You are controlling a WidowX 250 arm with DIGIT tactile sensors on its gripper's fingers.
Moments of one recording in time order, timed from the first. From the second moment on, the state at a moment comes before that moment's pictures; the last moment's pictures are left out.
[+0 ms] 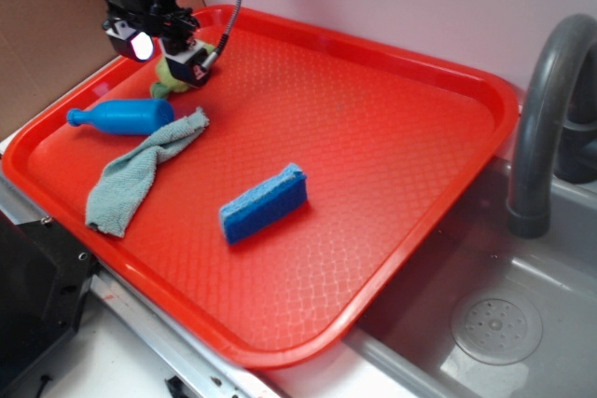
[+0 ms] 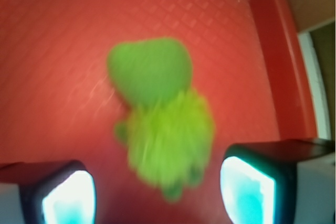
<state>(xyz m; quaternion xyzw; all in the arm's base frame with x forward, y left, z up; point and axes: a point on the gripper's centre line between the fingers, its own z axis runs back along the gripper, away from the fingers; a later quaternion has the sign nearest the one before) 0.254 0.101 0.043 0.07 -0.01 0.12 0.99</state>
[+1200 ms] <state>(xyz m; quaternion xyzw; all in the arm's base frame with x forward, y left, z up) 0.250 0.060 0.104 0.06 -0.01 0.14 0.99</state>
